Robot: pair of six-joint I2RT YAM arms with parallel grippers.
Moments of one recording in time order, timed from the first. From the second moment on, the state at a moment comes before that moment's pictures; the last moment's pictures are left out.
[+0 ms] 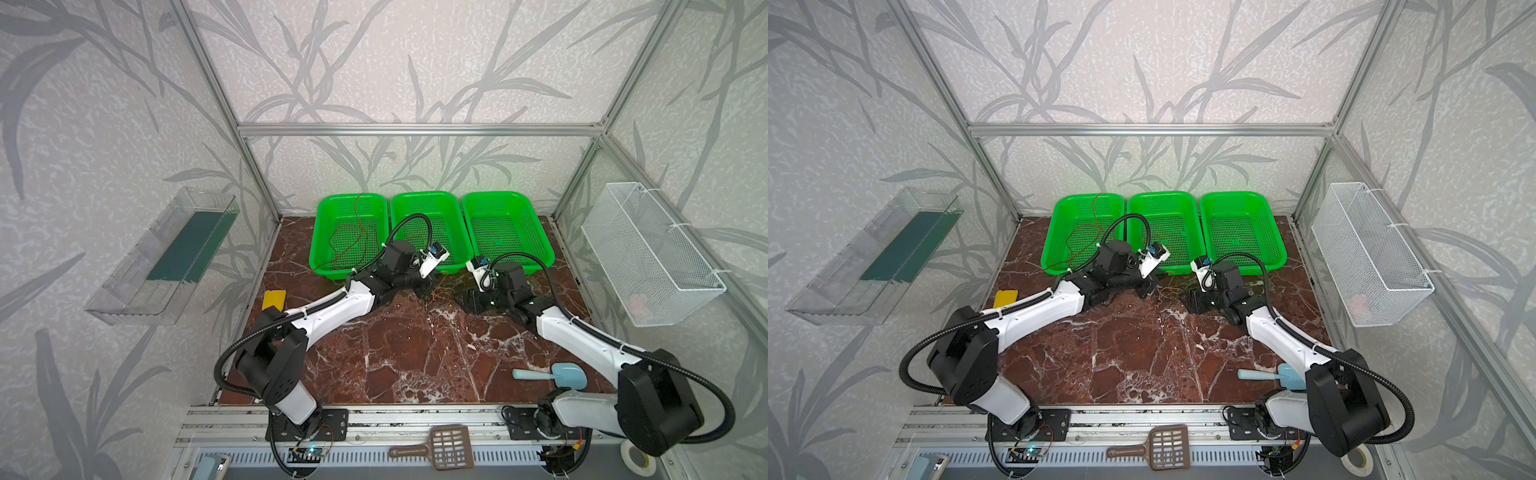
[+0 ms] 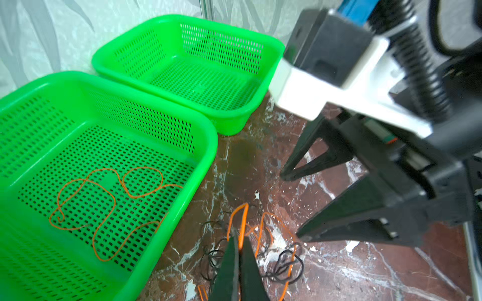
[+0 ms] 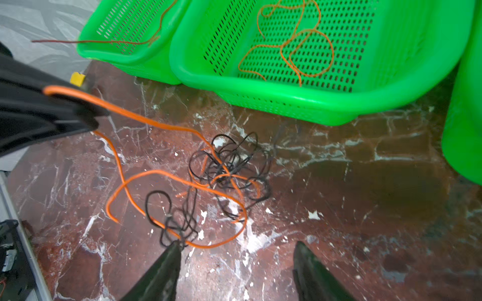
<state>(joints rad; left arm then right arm) -0.67 1.59 1.14 -0.04 0.36 0.20 0.41 1.29 0.72 -0.09 -0.35 0.19</state>
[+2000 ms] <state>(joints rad) -0.61 1.42 1.28 0.07 0.40 0.07 0.50 1.20 0.57 0.13 -0.16 0.18</state>
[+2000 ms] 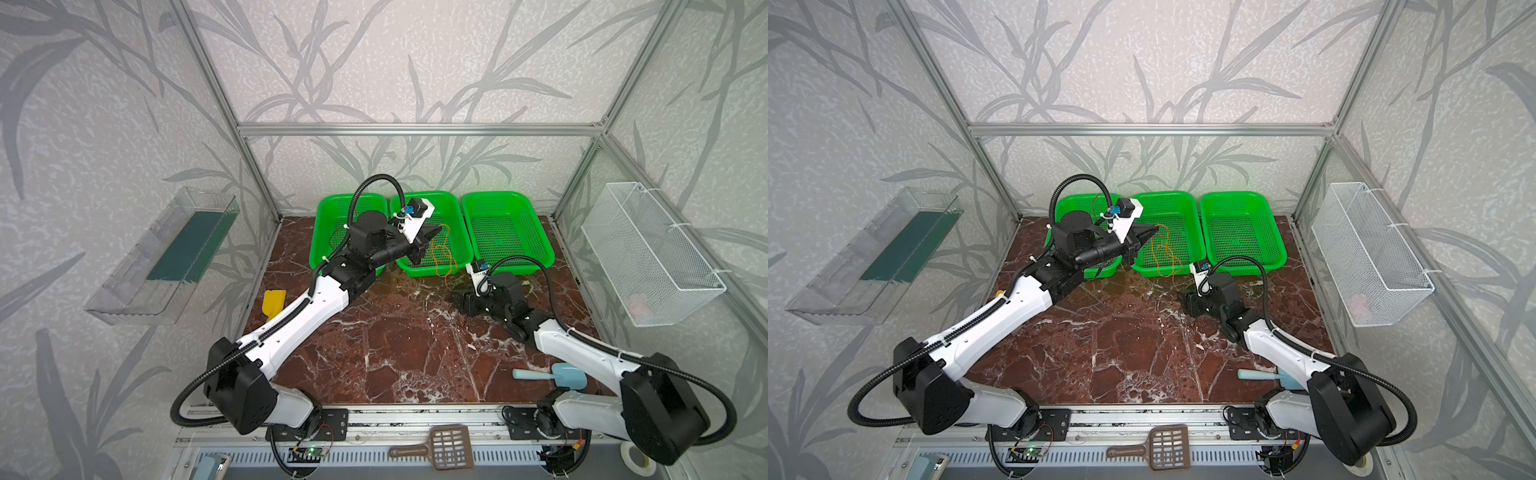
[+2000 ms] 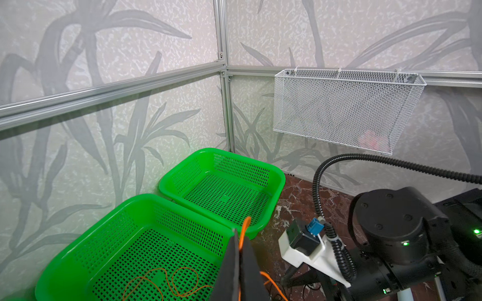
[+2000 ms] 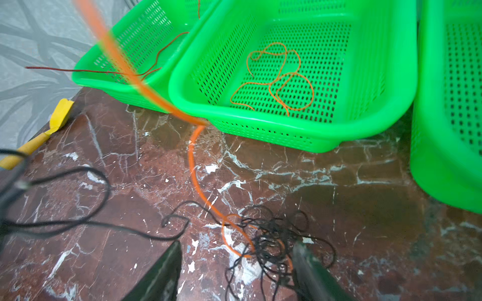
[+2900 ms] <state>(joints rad) -0.62 1.42 1.28 0.09 0.40 0.05 0.63 1.01 0.57 0.23 -0.29 -0.03</state>
